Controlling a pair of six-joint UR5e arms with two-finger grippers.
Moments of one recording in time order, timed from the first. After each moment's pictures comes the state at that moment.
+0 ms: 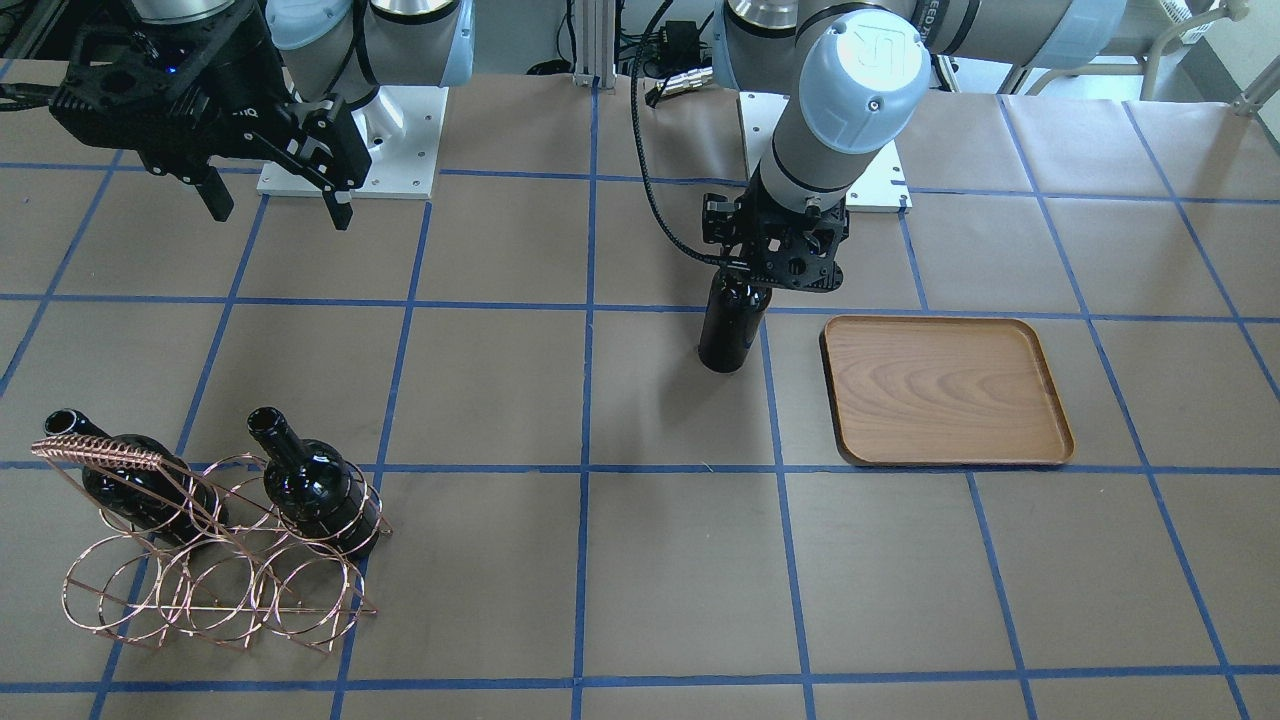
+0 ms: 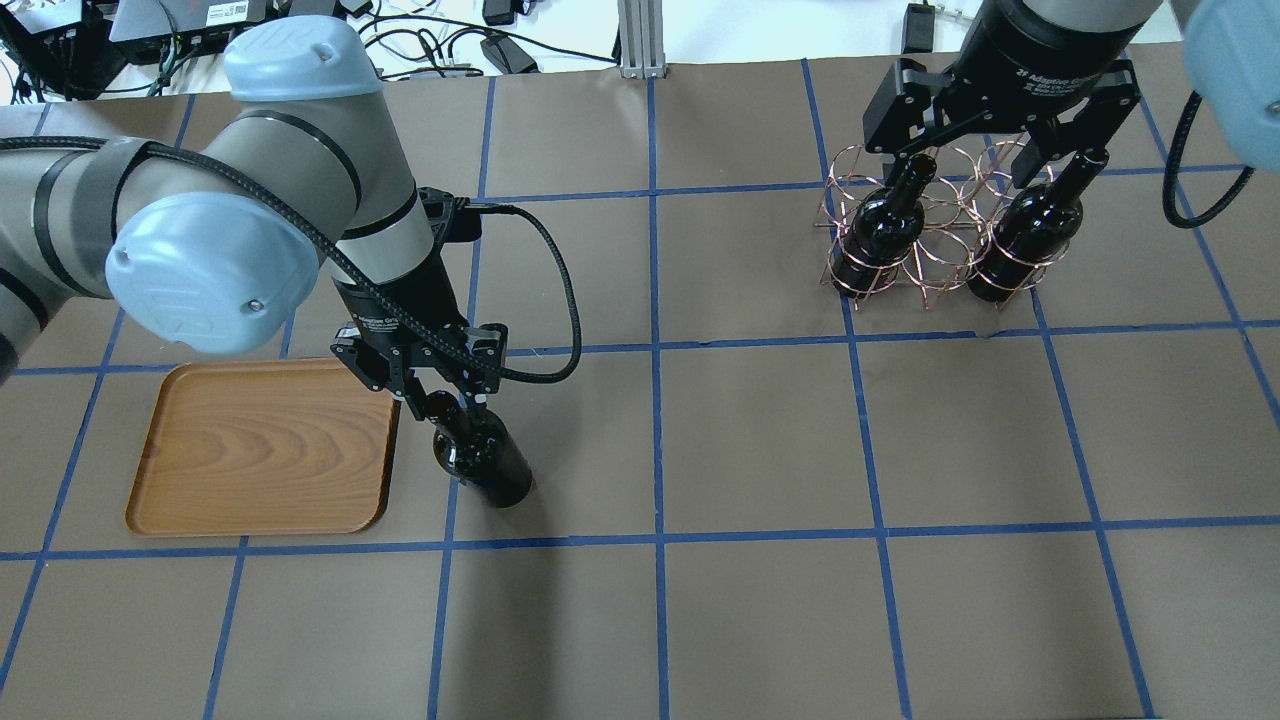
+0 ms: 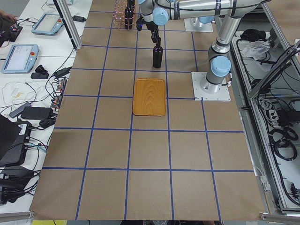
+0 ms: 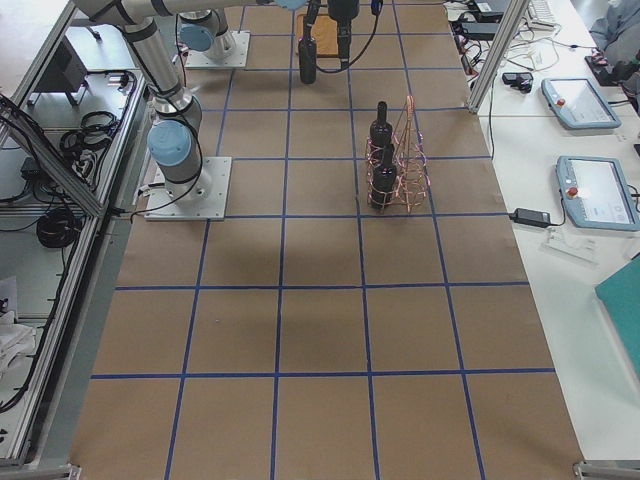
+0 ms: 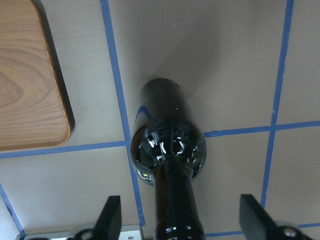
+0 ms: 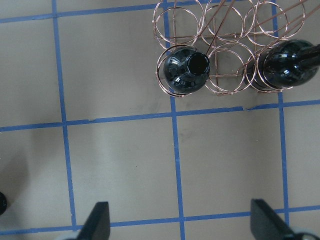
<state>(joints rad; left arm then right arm) -1.70 -1.61 -1.75 -1.65 1.52 -0.04 1.60 -1.62 1.51 -1.58 -1.57 0.10</state>
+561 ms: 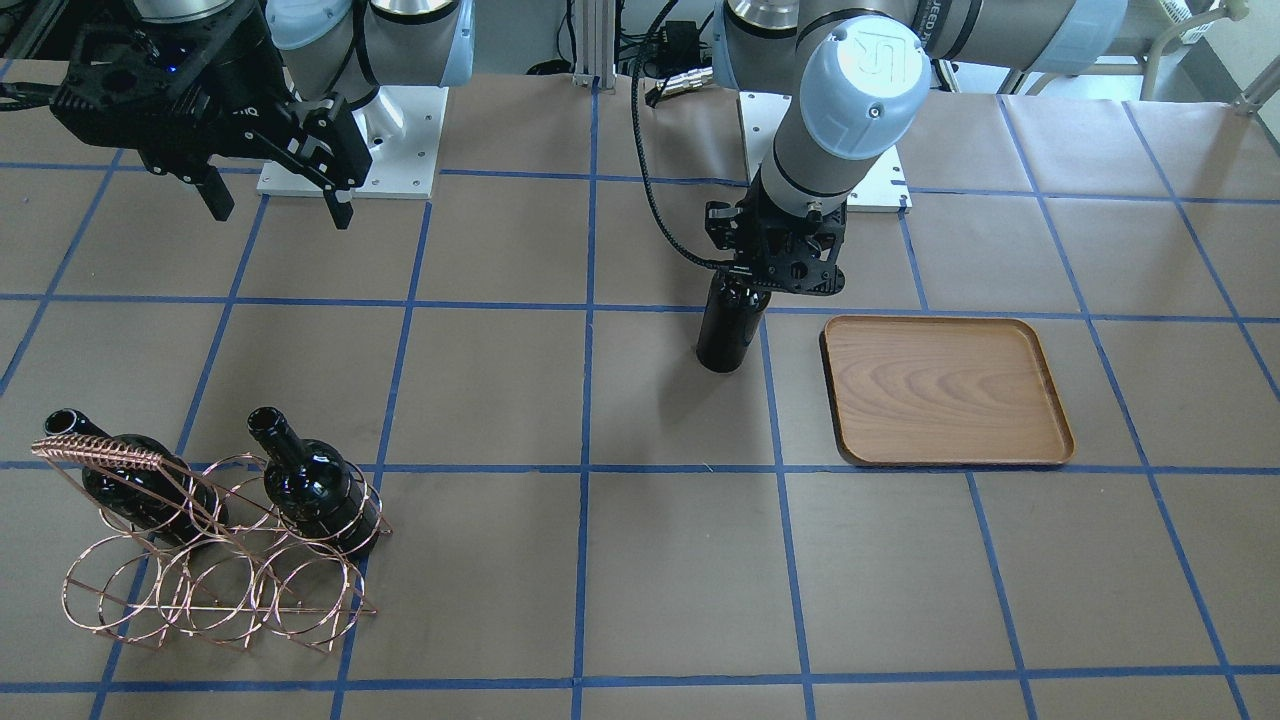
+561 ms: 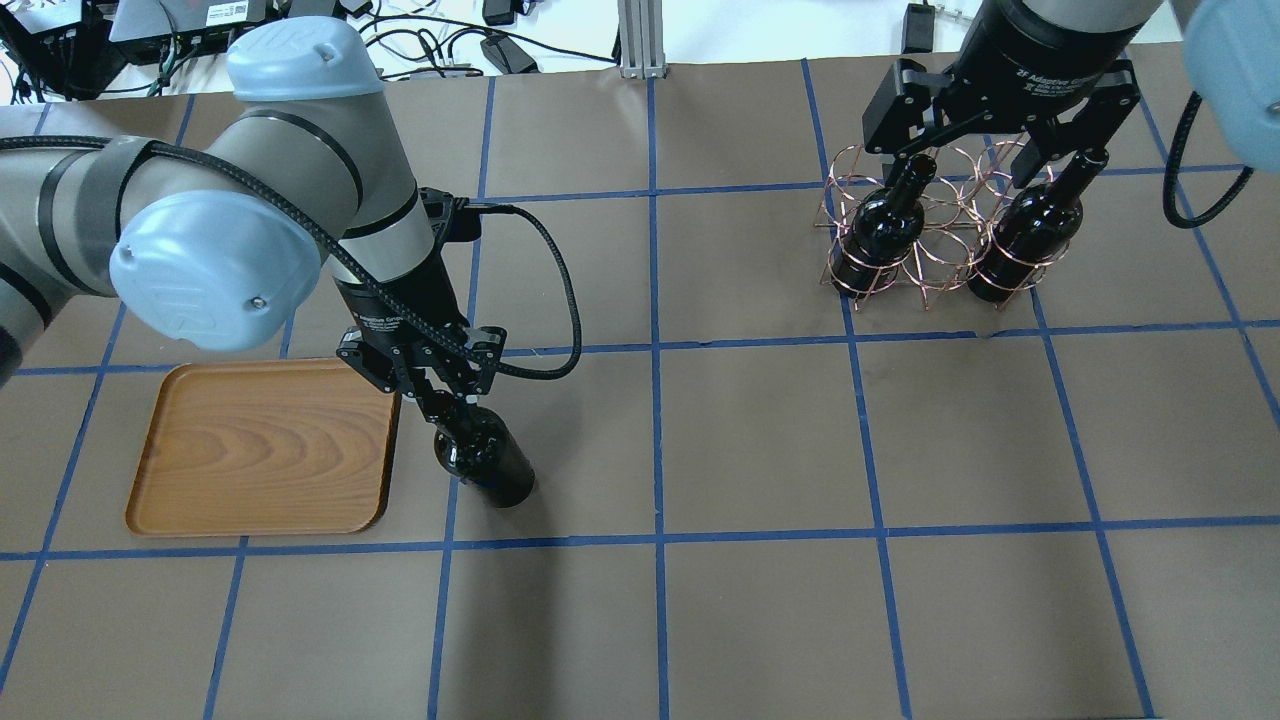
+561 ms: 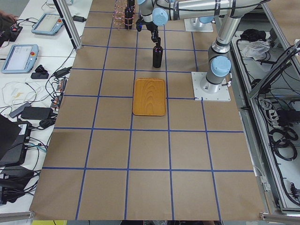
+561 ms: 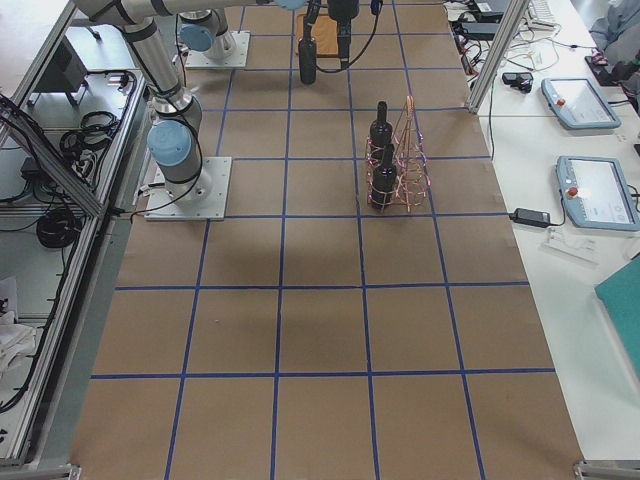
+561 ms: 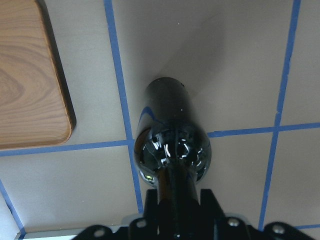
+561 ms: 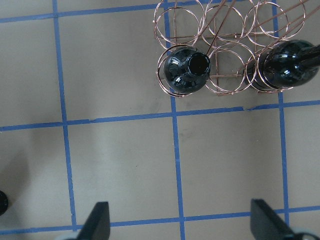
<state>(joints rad) -1.70 -1.62 -1.75 -1.65 1.52 -0.05 1.60 -1.62 1.51 -1.58 -1.57 0.10</state>
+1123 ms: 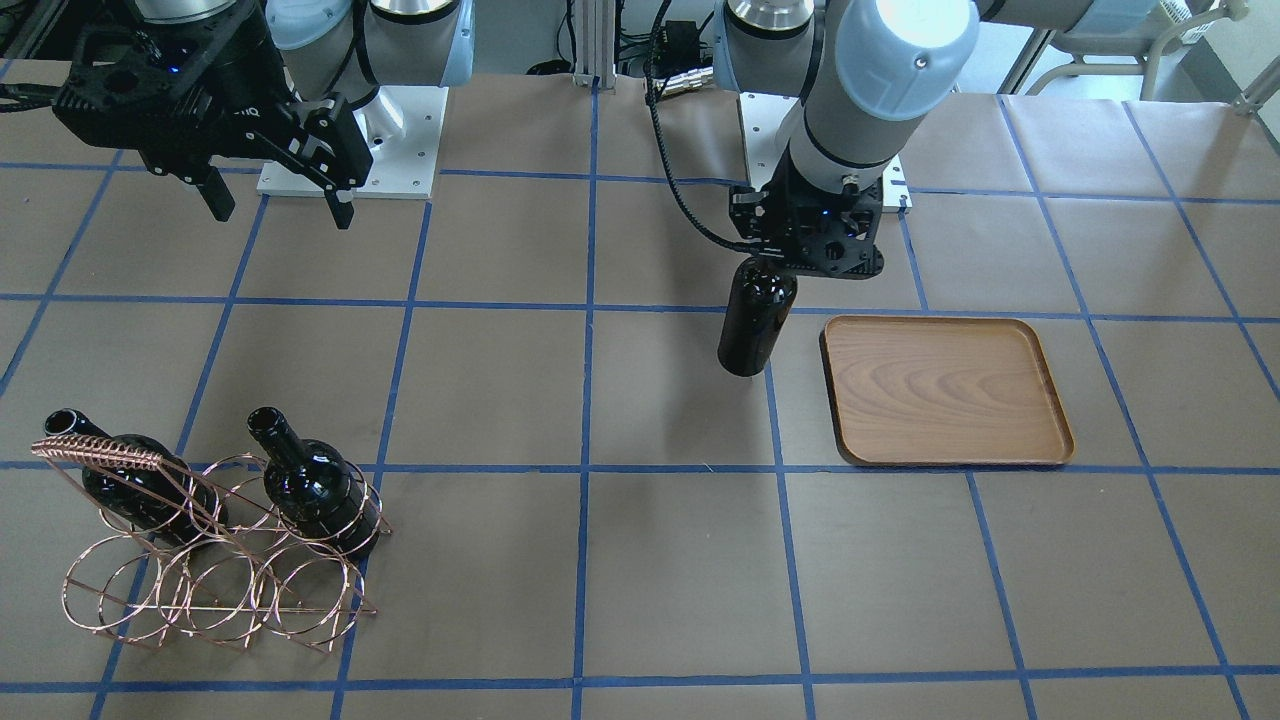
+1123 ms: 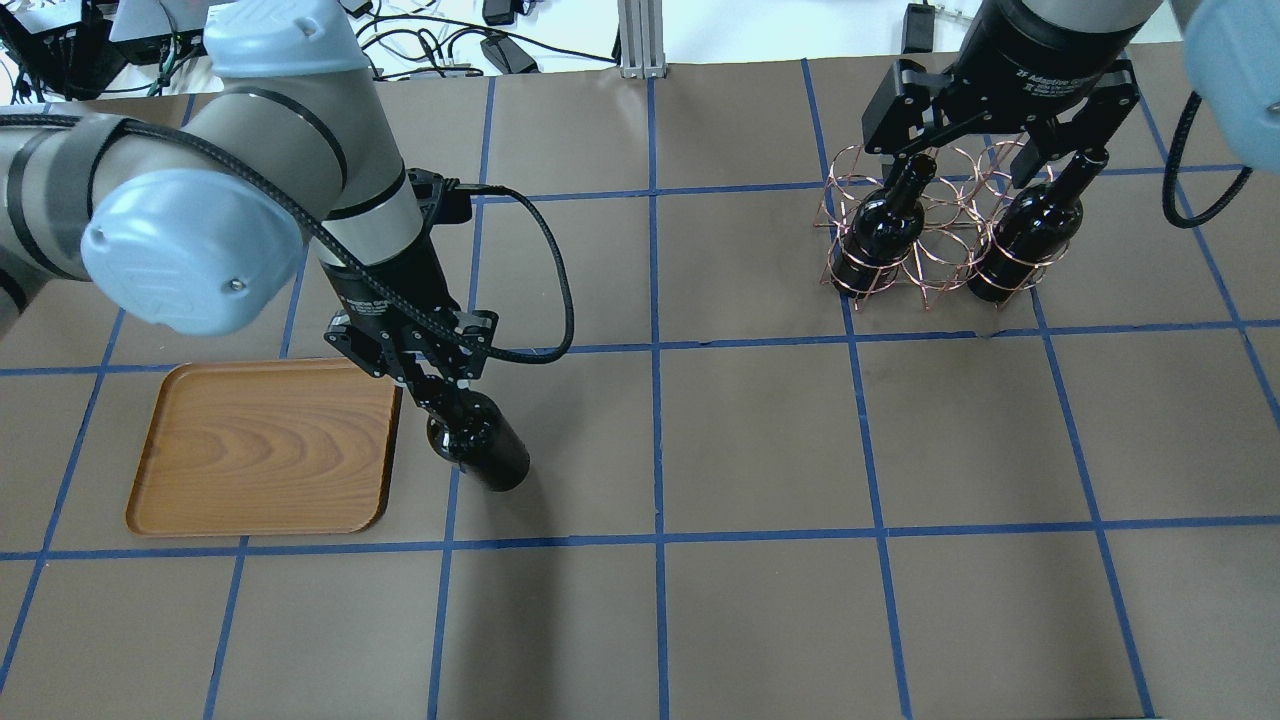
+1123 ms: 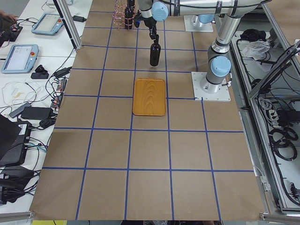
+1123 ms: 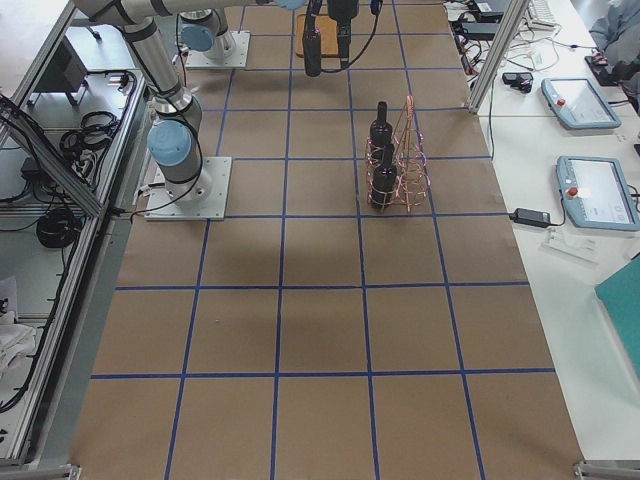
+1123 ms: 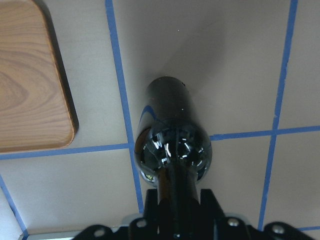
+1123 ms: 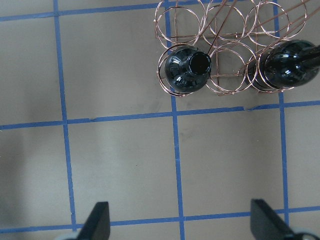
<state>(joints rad) -1.65 -1.61 -1.63 -1.74 1.57 -0.02 1.60 -1.62 1.51 -1.58 -1.57 0.09</state>
